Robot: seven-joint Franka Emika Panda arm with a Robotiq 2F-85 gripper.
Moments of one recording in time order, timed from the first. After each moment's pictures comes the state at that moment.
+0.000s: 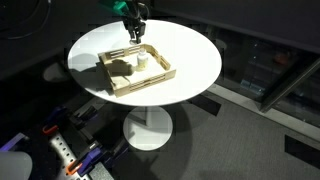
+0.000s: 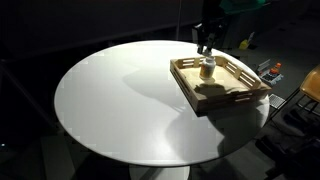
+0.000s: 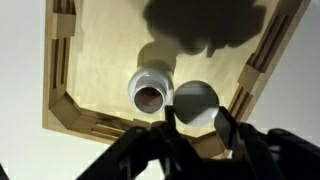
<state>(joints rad) 0.22 0.37 -0.01 -1.96 -0.05 2.34 0.33</state>
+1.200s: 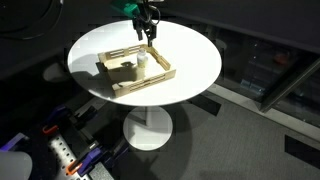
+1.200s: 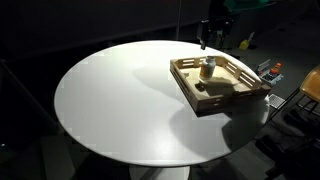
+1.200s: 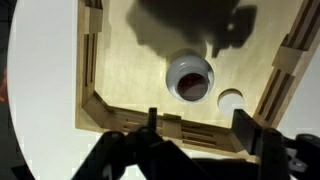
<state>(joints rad) 0.14 0.40 -0.01 -1.94 -0.04 2.33 0.33</state>
